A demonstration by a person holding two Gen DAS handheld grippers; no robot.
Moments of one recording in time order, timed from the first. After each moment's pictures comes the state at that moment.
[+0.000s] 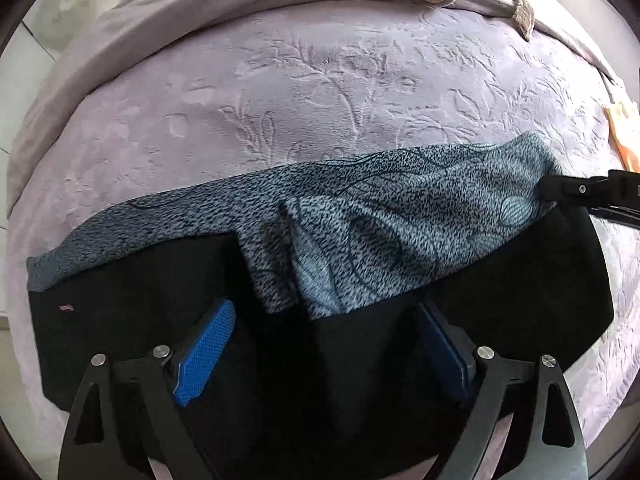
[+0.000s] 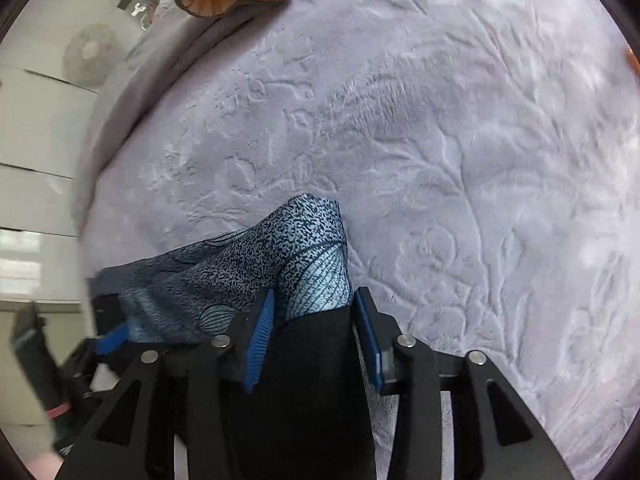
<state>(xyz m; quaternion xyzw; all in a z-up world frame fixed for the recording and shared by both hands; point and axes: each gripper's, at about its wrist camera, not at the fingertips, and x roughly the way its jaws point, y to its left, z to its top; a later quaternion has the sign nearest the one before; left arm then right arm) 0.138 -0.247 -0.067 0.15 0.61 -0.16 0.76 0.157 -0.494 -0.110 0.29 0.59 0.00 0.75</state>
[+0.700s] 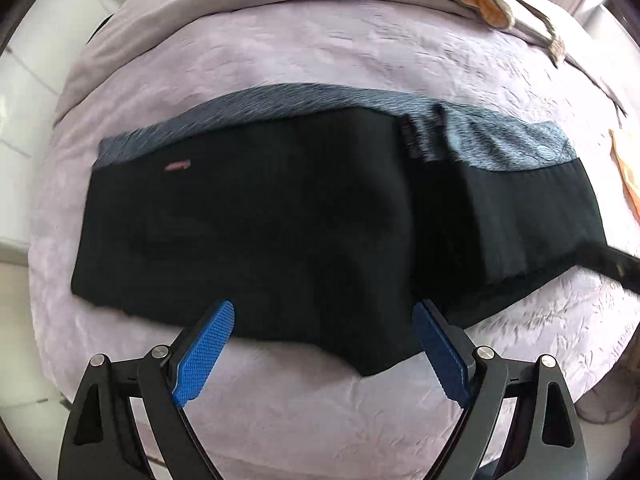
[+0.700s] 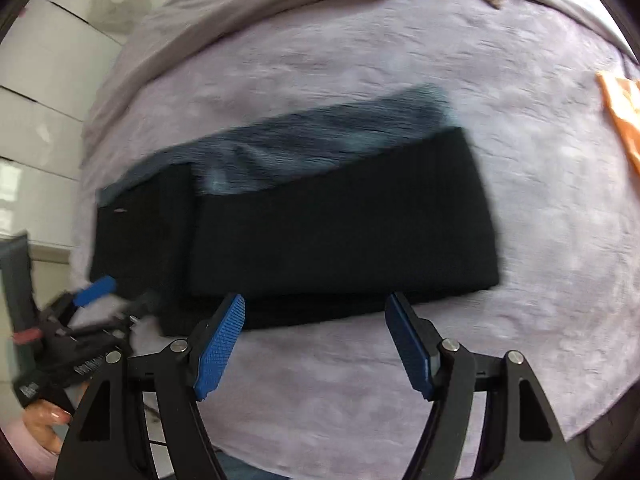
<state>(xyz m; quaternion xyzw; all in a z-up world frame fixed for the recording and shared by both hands) 0.076 -0.116 -0.025 0.09 0.63 -0.10 0.76 0.072 -0.362 -0.038 0.21 0.61 0.02 0.76</state>
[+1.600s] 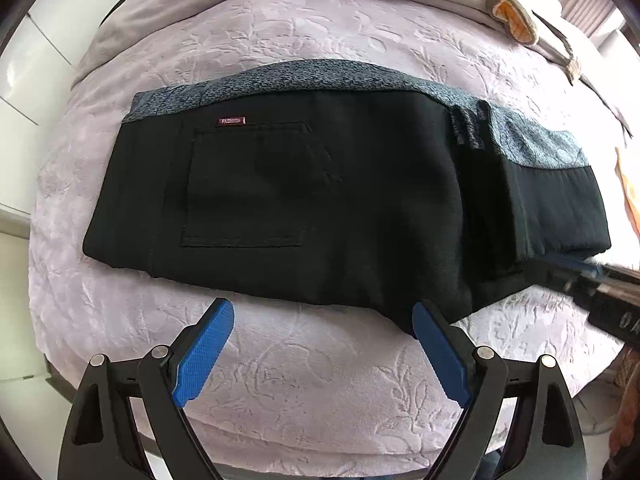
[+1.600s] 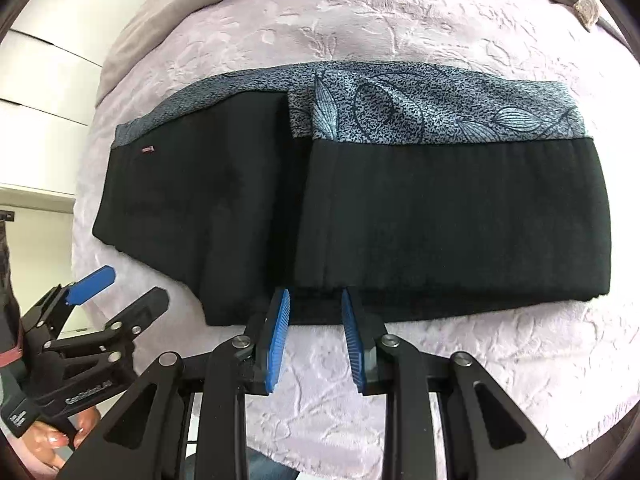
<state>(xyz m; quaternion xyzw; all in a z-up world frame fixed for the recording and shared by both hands) 0.065 -0.070 -0.030 0.06 0.64 -0.08 0.76 0.087 -0.272 -0.057 0.15 0.66 0.06 0.73</state>
